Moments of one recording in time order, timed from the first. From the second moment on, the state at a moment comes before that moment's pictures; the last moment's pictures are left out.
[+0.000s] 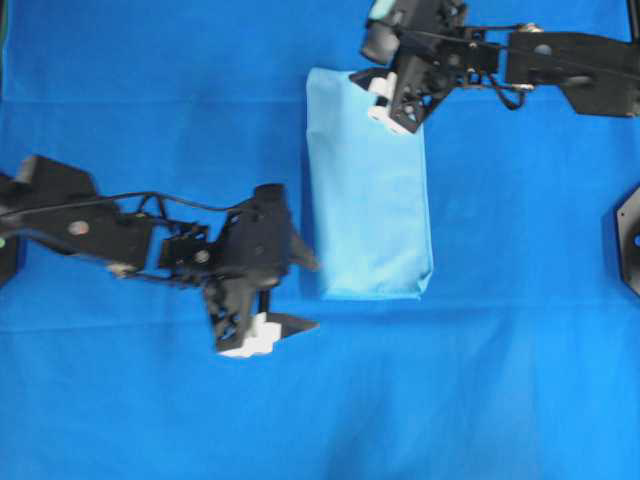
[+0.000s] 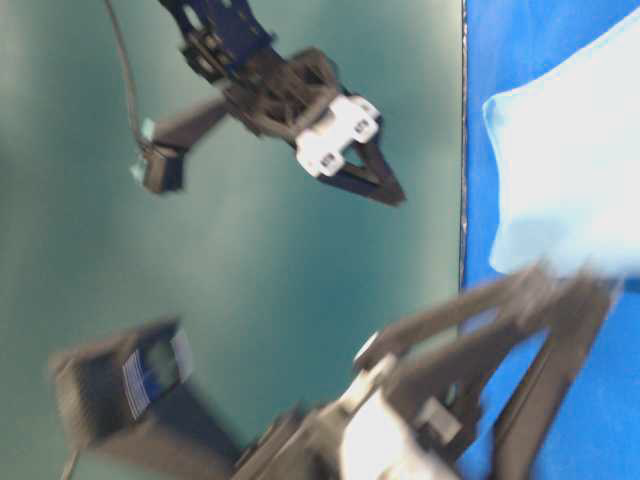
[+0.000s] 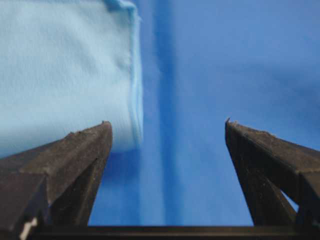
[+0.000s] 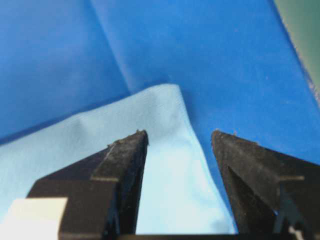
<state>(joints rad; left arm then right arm) -0.15 -0.01 0.66 -0.04 0.01 -0.13 -0.39 -0.05 0.60 -0.58 0.14 0.50</state>
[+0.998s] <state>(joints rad) 0.07 -0.51 1.14 -0.04 -0.39 -0.06 -0.35 -0.61 1.13 -0.55 -0.26 0.54</state>
